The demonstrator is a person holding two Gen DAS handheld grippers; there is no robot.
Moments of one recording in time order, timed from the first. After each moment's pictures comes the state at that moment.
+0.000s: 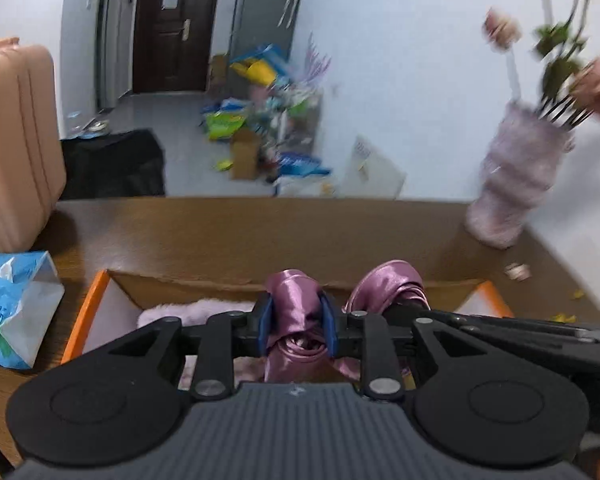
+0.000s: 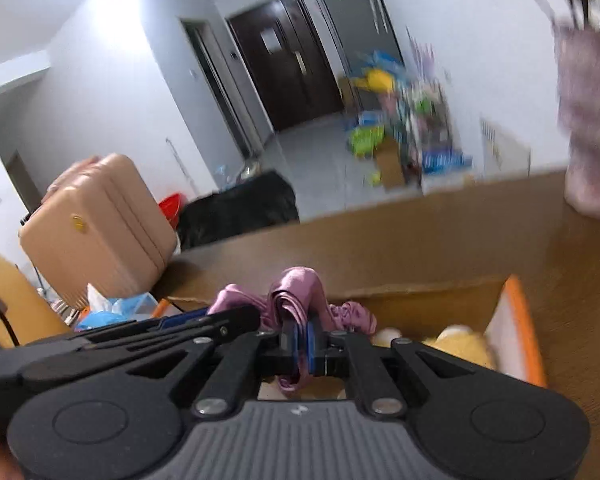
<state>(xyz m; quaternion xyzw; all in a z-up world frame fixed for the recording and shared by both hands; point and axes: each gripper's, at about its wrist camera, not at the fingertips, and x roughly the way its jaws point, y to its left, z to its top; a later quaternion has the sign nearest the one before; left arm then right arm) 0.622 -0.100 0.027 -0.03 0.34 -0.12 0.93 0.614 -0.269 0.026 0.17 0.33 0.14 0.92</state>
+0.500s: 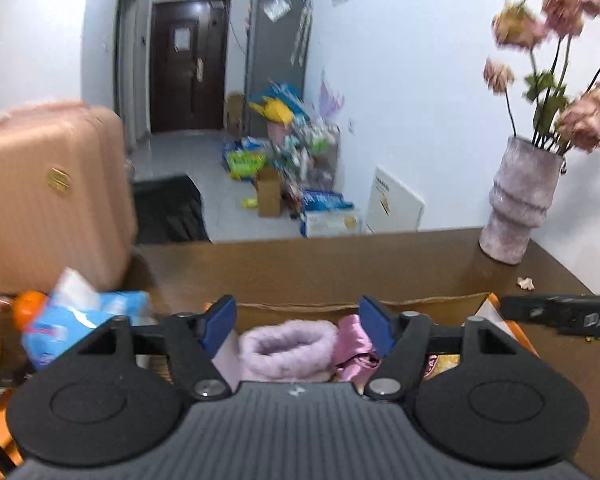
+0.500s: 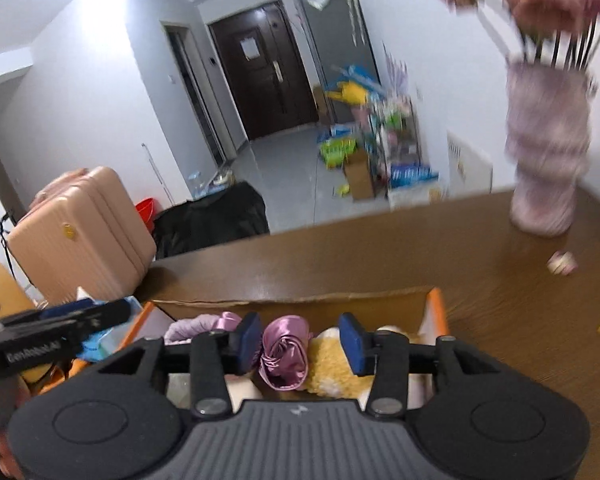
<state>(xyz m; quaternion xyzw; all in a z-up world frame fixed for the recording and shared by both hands) 0.552 -0.043 0.092 0.00 0.26 -0.09 0.96 0.556 -0.288 0.078 0.12 0.31 0.09 0.94</state>
